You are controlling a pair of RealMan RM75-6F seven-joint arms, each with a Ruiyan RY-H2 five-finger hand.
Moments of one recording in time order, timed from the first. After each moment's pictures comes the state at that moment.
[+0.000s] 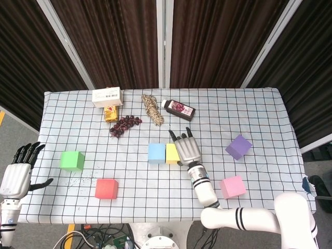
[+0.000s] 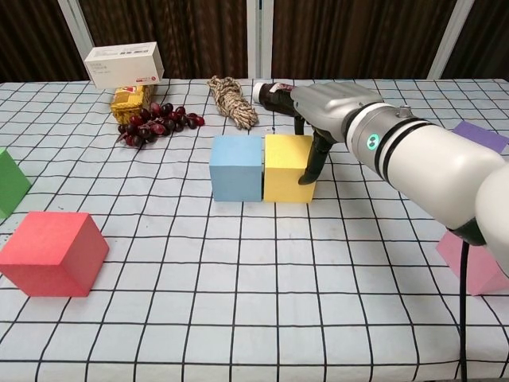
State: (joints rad) left arm -0.12 -1.20 -0.05 -1.53 1.48 1.46 -0.08; right arm 0.92 -1.80 0.26 -1.55 -0.66 1.18 -0.89
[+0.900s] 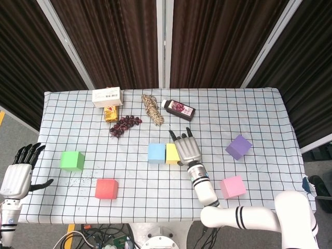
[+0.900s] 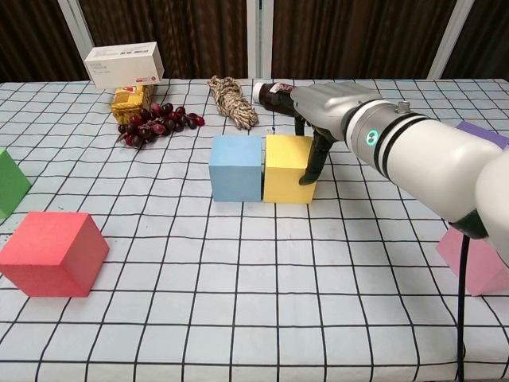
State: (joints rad) left arm -0.12 -1.20 -0.05 -1.53 1.48 1.45 -0.07; right arm 0.94 -1.78 0.26 -1.56 -0.61 1.18 -0.90
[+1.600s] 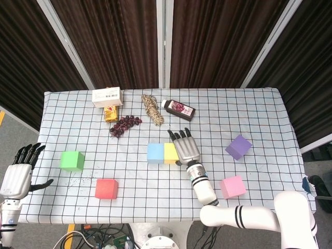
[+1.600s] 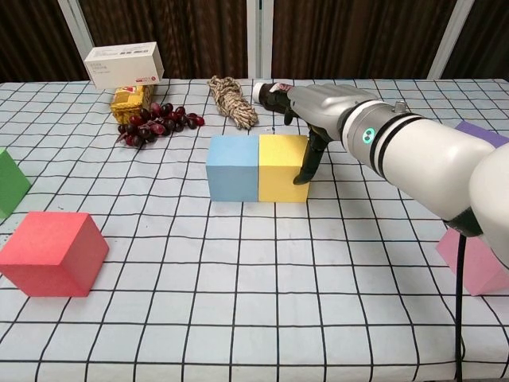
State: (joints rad) left arm -0.12 -1.20 -0.05 -1.53 1.48 1.45 -0.07; right arm 0.94 -1.79 0.28 -1.55 -0.61 1.15 -0.84
